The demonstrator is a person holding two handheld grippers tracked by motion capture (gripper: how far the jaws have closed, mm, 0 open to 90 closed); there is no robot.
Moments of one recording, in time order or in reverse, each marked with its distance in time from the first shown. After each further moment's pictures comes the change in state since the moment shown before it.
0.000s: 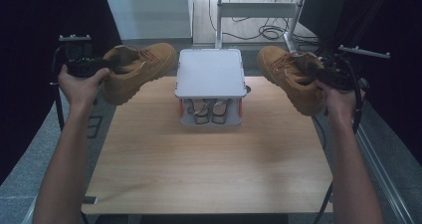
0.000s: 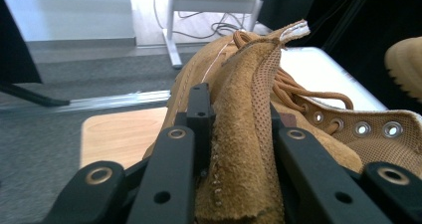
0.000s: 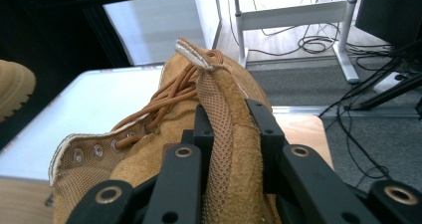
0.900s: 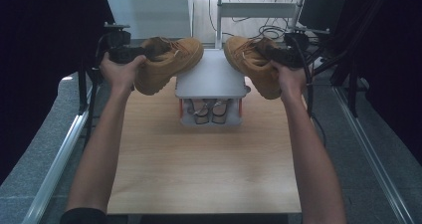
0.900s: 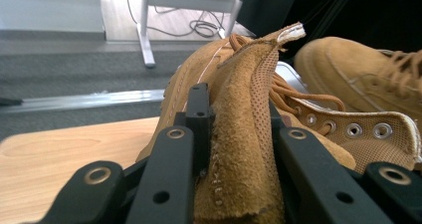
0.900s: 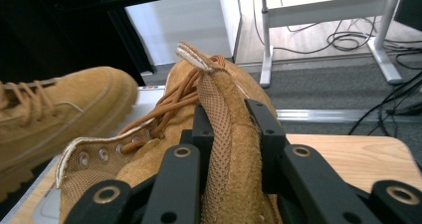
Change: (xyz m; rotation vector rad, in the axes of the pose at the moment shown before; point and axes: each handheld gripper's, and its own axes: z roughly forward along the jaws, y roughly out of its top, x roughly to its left) left arm -0.051 0.022 0.076 0.032 -0.077 -0.066; right arm 0.092 0.028 0.074 0.026 0.050 0.022
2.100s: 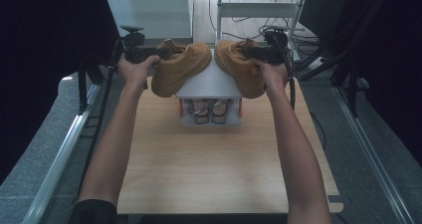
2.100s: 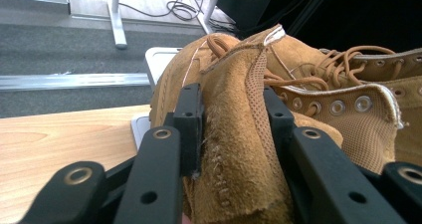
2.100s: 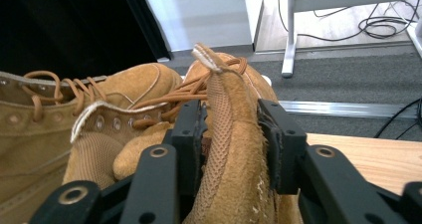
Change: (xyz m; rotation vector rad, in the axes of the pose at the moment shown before) left arm 0.003 -0.002 0.041 0.053 -0.088 -0.058; right arm 0.014 -0.003 0.051 0.059 0.077 -0.007
